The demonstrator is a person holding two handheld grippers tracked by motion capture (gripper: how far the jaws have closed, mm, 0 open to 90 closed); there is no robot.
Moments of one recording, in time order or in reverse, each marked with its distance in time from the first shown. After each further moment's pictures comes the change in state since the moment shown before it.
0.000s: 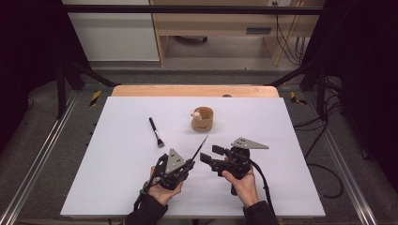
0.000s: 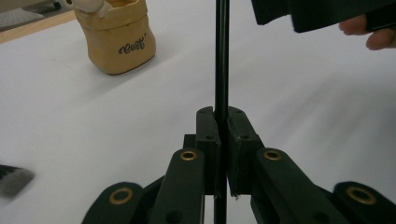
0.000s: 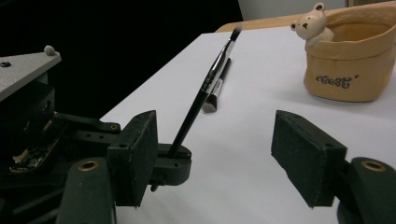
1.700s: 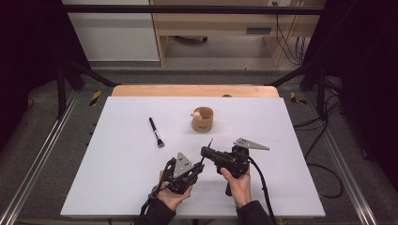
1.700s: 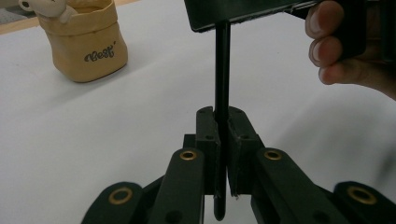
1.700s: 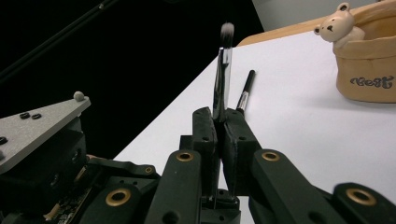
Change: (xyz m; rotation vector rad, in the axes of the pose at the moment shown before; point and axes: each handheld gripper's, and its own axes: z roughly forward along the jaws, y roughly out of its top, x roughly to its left) left arm -0.022 0.000 0.010 -0.041 -0.042 -0.038; right arm -0.001 -0.003 0.003 -0.072 0.106 0.117
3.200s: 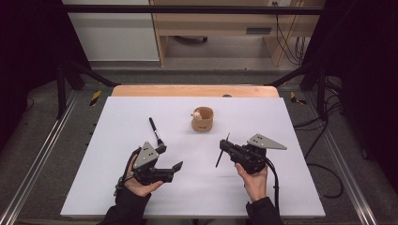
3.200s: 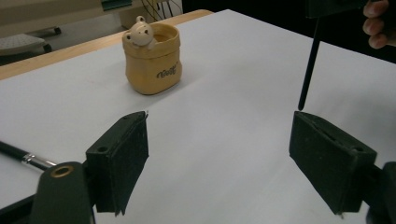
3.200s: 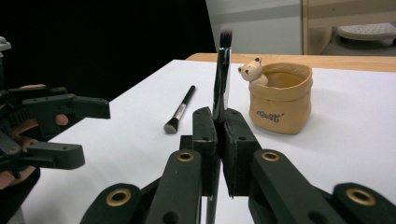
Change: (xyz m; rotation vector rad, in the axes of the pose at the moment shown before) left arm 0.072 0.000 -0.057 -0.072 -0.006 0.018; right arm -0.008 0.022 -0.036 -0.021 -0.212 -0.247
